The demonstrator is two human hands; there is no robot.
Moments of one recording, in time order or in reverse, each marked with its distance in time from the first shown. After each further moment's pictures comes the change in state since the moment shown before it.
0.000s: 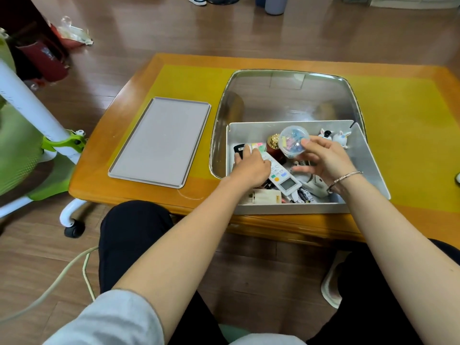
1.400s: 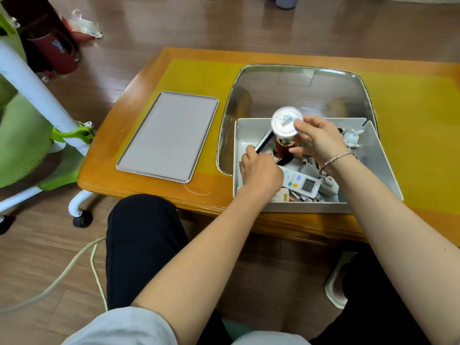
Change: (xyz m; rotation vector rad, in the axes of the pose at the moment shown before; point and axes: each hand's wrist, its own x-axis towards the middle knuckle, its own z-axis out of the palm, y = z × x) left_hand -0.026 0.011 0.016 -0.036 0.320 -0.058; right_hand 0.019 -0.018 0.038 -0.095 0.007 -0.088
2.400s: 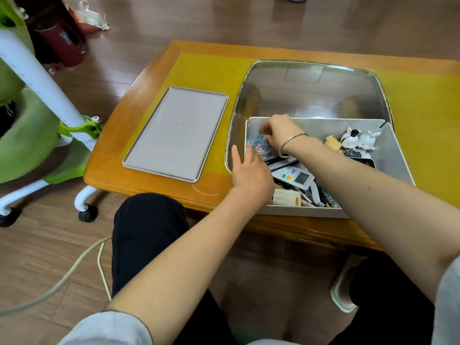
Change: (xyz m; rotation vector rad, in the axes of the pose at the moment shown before) left_hand 0.001 -0.030 -0.017 0.803 -0.137 0.208; right_hand 0.082 0.023 0.069 -1.341 -0.241 -0.259
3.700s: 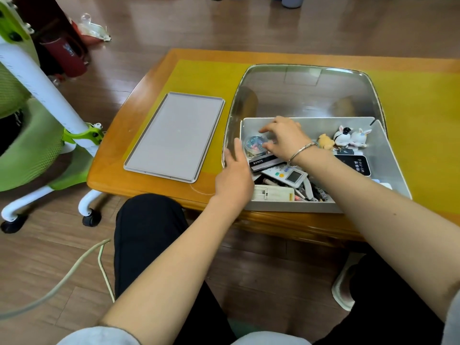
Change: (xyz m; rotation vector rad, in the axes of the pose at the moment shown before) left_hand -0.016 -0.019 0.018 -0.526 0.155 -0.158; right_hand -0.050 0.002 -0.014 -0.053 0.091 -0.065
